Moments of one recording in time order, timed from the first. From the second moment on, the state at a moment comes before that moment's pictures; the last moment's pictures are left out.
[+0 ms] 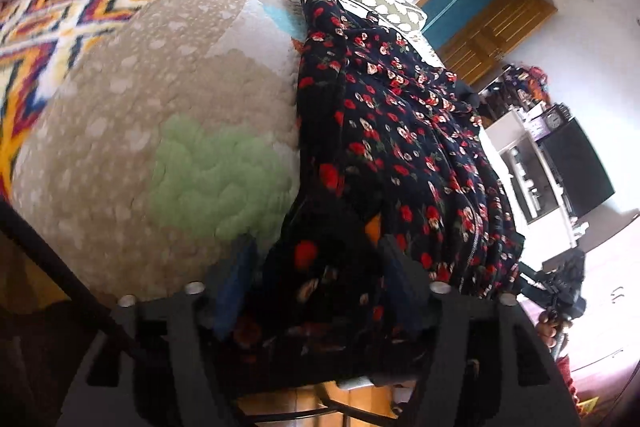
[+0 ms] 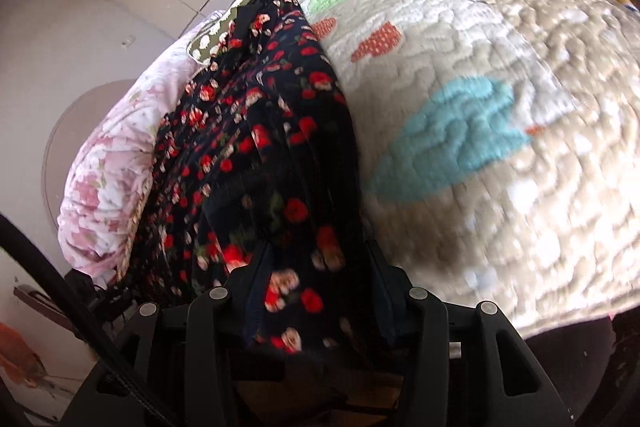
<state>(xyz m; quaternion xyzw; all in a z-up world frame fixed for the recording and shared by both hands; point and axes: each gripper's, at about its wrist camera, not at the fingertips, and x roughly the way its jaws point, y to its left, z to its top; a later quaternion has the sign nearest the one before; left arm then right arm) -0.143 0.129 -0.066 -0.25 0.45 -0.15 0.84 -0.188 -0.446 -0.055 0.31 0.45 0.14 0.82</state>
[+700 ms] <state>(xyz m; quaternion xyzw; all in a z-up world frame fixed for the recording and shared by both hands) -0.169 0.098 -0.106 -0.22 0.48 -0.15 0.84 -0.209 -0.434 -0.081 0.30 0.49 0.14 0.80</state>
